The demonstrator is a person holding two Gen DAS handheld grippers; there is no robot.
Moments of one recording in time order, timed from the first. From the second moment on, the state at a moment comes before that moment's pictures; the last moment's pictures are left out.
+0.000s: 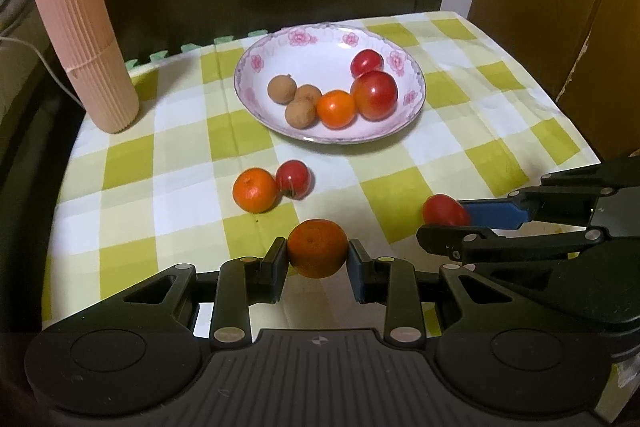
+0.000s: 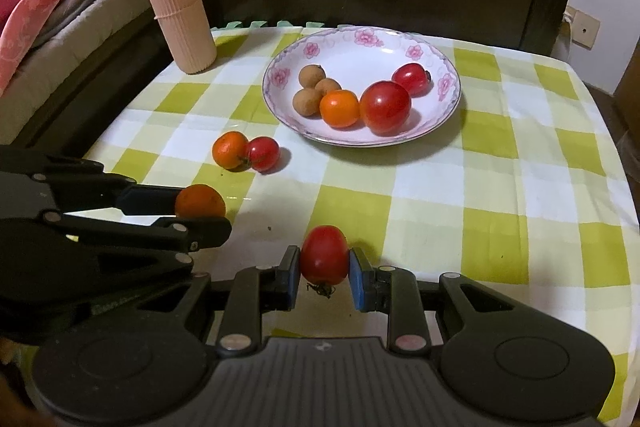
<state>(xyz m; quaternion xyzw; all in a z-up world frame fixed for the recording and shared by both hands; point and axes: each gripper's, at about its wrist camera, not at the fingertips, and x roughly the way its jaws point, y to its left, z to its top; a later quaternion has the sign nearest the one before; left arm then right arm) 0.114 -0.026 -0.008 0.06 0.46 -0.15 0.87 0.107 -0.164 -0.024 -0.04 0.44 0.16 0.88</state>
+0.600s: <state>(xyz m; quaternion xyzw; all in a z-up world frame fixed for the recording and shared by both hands) 0.142 -0.036 0.011 0.07 0.43 -0.15 0.89 0.131 -0.171 -0.004 -0.02 0.42 0.14 0.90</state>
